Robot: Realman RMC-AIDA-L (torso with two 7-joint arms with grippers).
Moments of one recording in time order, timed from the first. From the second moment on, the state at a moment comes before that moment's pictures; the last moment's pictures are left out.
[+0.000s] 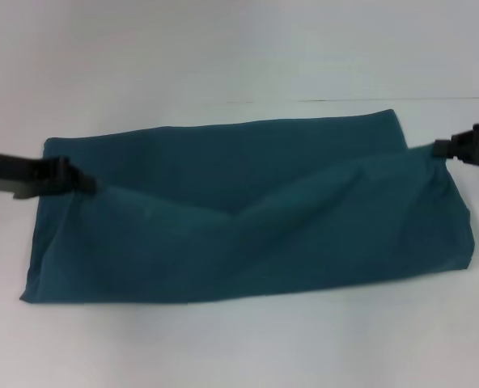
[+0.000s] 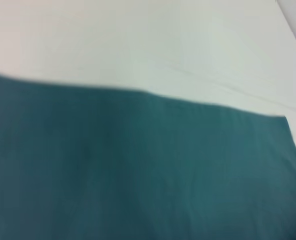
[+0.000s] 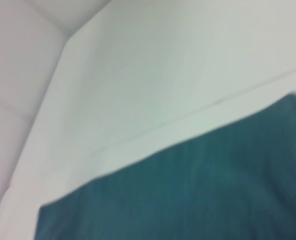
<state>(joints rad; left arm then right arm) -0.74 -1.96 0.48 0.74 2.53 1.42 -2.44 0.67 1.94 -0.52 -0.66 -2.26 -1.30 2.40</state>
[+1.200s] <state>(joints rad) -0.80 -2.06 0.63 0.68 2.53 0.83 -2.53 0.88 2.06 -0.79 -0.52 -2.26 -0.46 2.38</state>
